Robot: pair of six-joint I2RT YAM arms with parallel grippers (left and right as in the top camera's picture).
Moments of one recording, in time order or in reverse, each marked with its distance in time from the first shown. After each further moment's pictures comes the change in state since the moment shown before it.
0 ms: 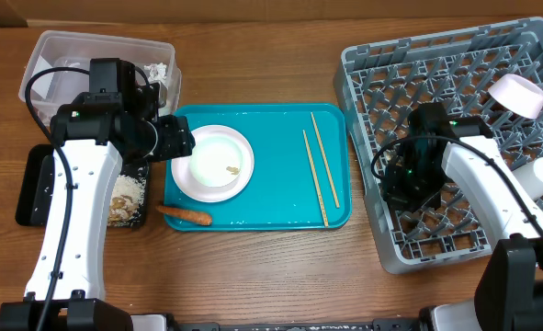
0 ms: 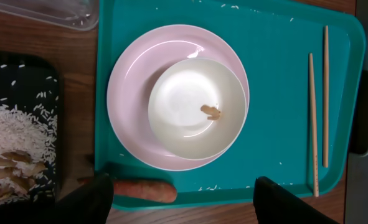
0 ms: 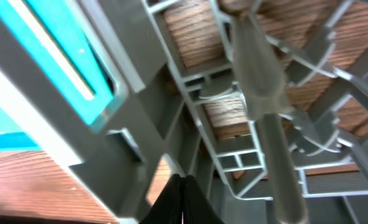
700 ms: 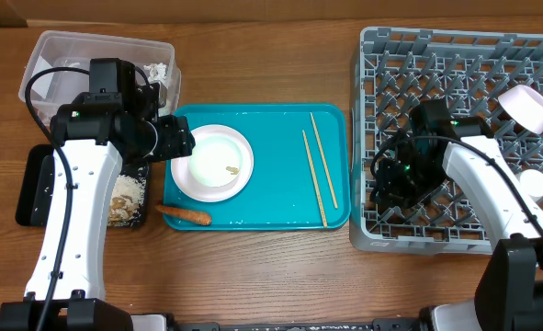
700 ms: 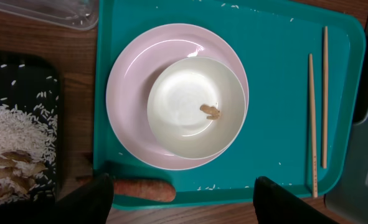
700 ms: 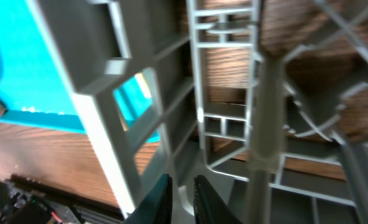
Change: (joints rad) left arm 0.000 0.000 0.000 0.000 0.000 0.000; right arm -0.005 0.000 0.000 0.051 -0.171 -0.072
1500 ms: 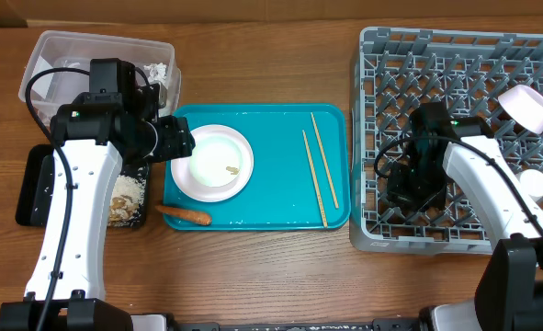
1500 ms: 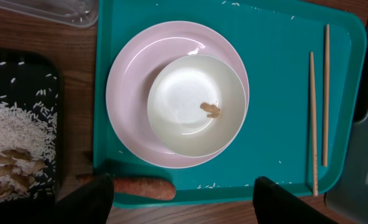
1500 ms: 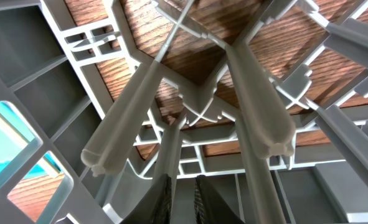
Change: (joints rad) left arm 0.000 0.000 0.000 -0.006 0.000 0.000; right arm 0.000 0.000 0.000 -0.045 0.272 0.161
